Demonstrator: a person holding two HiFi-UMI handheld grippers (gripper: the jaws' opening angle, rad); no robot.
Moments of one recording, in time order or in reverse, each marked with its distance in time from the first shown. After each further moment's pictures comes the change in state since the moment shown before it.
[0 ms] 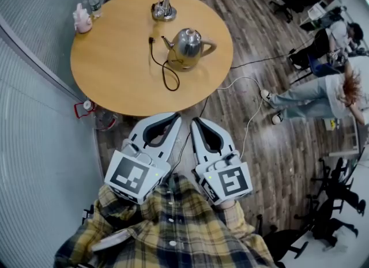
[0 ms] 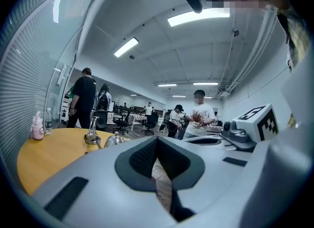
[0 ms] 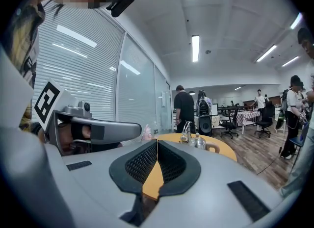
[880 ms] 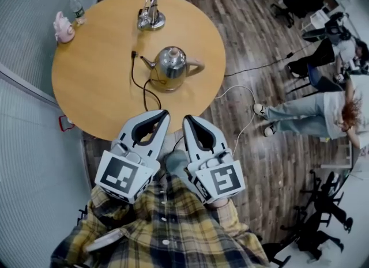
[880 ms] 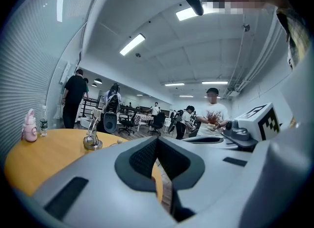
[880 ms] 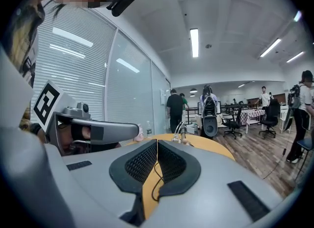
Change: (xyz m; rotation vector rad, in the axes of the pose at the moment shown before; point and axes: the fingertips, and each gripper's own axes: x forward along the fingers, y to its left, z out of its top) left arm 0.131 0.073 0.012 -0.031 0.006 0.077; right arm 0.095 -0.119 0.008 0.010 0.030 0.041
